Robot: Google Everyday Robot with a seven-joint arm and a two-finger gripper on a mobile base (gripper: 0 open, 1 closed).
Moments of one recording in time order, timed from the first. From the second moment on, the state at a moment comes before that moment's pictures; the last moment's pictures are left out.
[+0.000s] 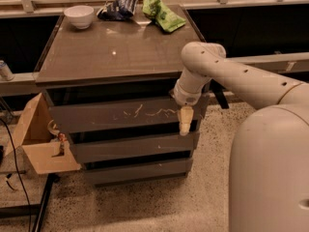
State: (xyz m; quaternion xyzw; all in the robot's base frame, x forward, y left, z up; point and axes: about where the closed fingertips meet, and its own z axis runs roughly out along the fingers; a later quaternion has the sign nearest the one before) arm 0.668 -0.101 0.647 -0.75 0.65 0.07 0.10
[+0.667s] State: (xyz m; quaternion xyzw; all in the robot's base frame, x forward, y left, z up) arm 0.647 -0.109 0.643 -0.74 0.66 0.09 0.07
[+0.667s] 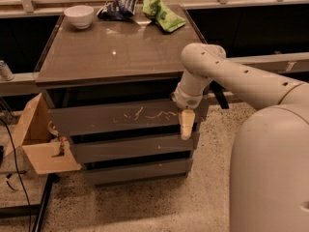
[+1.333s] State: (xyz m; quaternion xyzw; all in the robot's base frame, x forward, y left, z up) arm 0.637 -0.113 0.644 -0.74 0.66 0.09 0.06
